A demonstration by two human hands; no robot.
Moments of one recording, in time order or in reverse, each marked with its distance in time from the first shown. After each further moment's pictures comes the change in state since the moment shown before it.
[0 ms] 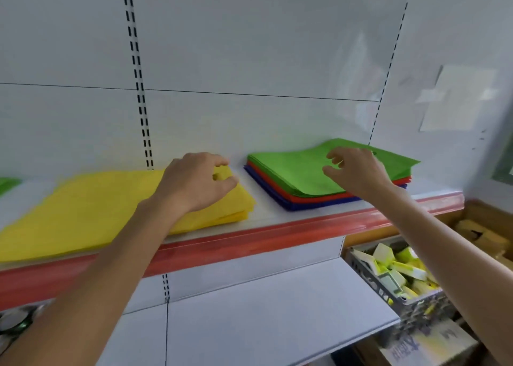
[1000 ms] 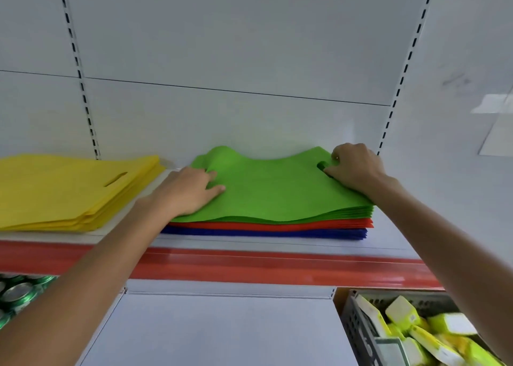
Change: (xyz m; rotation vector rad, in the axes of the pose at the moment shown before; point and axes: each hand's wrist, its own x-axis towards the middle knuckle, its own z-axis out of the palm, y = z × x) left_hand 0.118 0.146 0.133 0.352 -0.243 -0.297; right_hand 0.175 0.198 0.015 -0.071 -0.129 -0.180
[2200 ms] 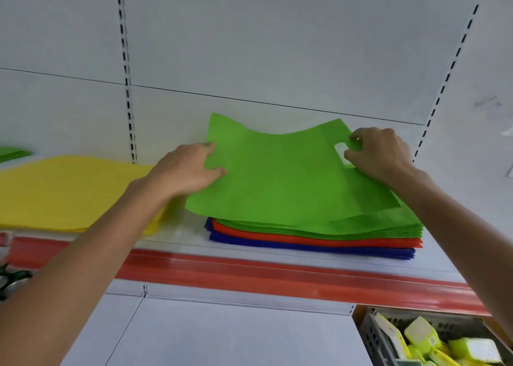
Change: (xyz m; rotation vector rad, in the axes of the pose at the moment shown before) left_hand -0.011 -0.059 -0.035 -0.281 0.217 -0.022; right_hand -0.003 -0.050 -0.033 0.048 0.180 -0.033
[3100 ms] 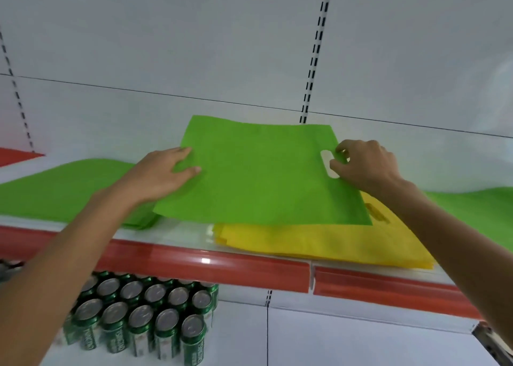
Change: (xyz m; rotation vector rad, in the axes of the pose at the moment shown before) left_hand -0.054 -0.394 -0.152 -0.080 0.080 -0.055; right_hand -0.038 -0.392 0.059 -0.008 -0.018 -0.109
